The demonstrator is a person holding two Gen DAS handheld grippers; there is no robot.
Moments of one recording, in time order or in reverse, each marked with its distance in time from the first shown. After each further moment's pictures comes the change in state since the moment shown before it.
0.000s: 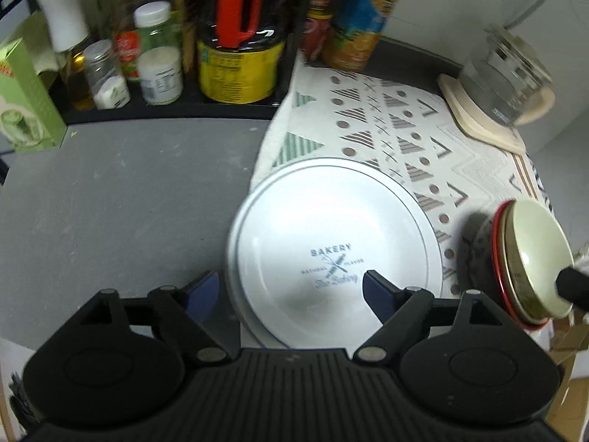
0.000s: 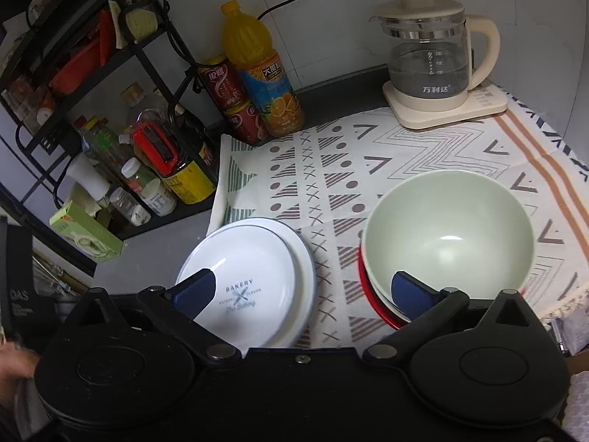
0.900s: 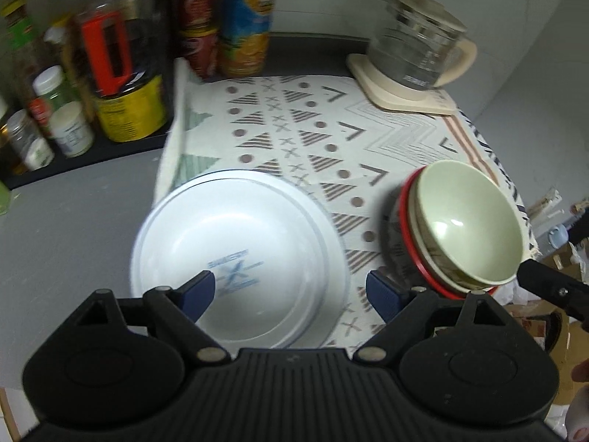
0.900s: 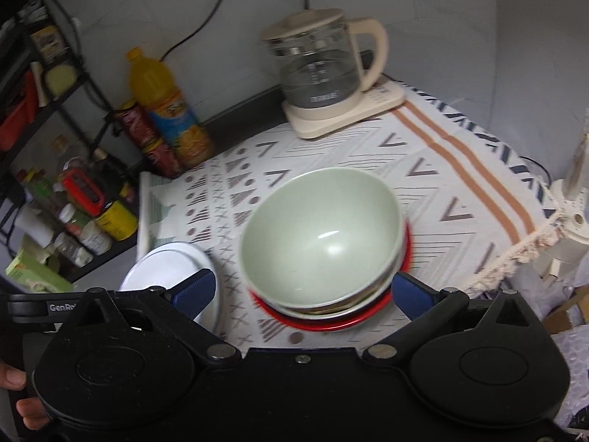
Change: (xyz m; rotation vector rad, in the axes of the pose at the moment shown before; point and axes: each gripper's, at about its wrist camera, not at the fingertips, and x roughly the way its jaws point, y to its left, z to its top) left arm -0.011 -0.086 -0.001 0.210 -0.007 -0.102; right arm -0.030 -0.075 -0.019 0.169 -0.082 -0.175
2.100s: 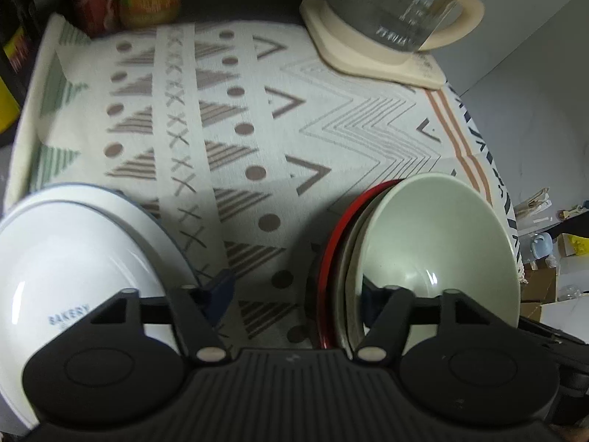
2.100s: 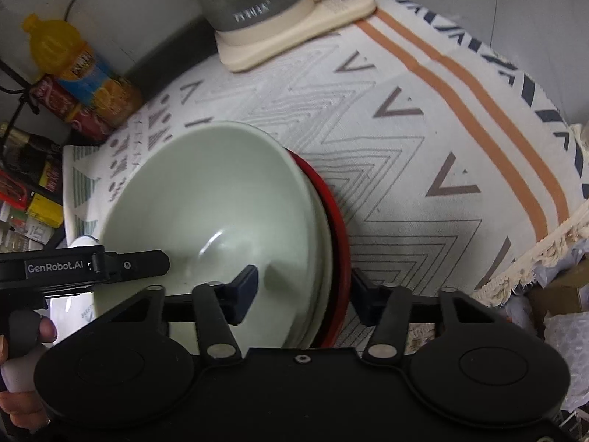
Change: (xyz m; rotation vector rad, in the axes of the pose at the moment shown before) left arm 0.125 -0.070 0.053 -0.069 0.174 -0.115; right arm 0.125 -0.075 0.028 0.064 0.282 -0.001
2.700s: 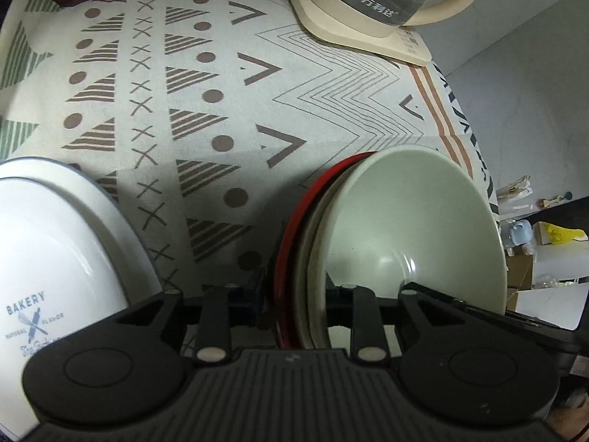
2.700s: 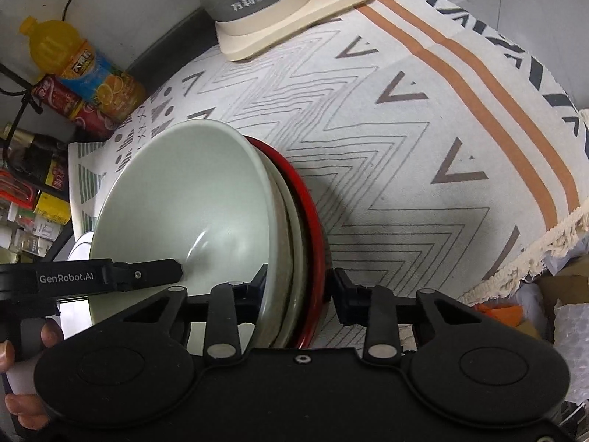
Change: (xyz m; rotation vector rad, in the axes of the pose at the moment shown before) left arm 0.016 -0.003 -0.001 -0.013 0.073 -0.087; right arm -0.001 -0.004 -0.001 0.012 0.032 0.045
